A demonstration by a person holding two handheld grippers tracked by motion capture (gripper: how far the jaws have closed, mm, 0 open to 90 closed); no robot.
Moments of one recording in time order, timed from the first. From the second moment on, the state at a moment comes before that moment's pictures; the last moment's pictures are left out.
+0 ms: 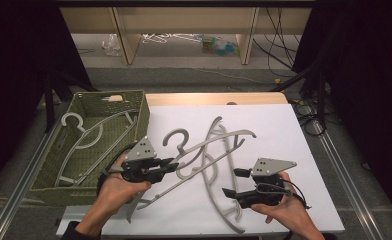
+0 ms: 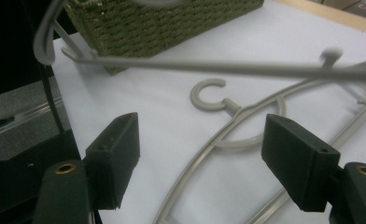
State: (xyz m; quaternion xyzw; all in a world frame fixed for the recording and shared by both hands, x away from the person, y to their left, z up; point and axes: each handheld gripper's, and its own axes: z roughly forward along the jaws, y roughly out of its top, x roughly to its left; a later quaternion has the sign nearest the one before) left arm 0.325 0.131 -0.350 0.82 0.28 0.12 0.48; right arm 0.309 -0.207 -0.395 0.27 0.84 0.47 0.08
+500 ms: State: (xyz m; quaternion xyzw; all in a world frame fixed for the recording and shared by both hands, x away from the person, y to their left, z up) left arm 0.330 0.174 -0.284 0.79 0.31 0.14 0.51; right arm 0.311 -0.203 -0.412 0.27 0.84 0.46 0.07
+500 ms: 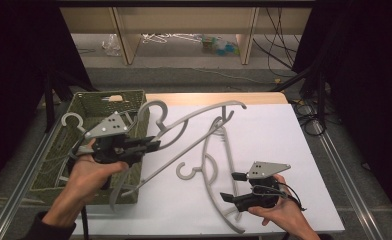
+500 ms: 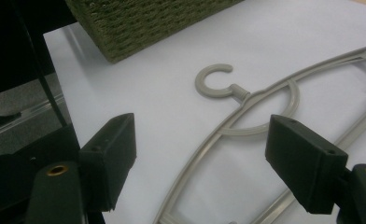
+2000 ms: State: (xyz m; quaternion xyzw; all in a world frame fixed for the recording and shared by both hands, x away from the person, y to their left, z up) left arm 0.402 0.352 -0.339 0.74 0.45 0.27 0.42; right arm 0.316 -0.202 -0.421 0.28 0.85 0.45 0.06
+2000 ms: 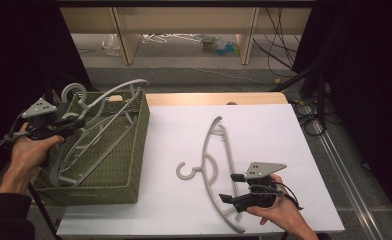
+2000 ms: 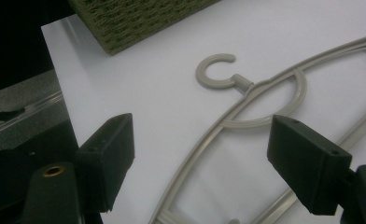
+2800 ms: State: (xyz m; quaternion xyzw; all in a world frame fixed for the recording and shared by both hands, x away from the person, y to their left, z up) left arm 0.414 0.363 -0.385 0.77 0.49 0.23 0.34; right arm 0.316 -0.201 -0.422 0.28 0.85 0.45 0.06
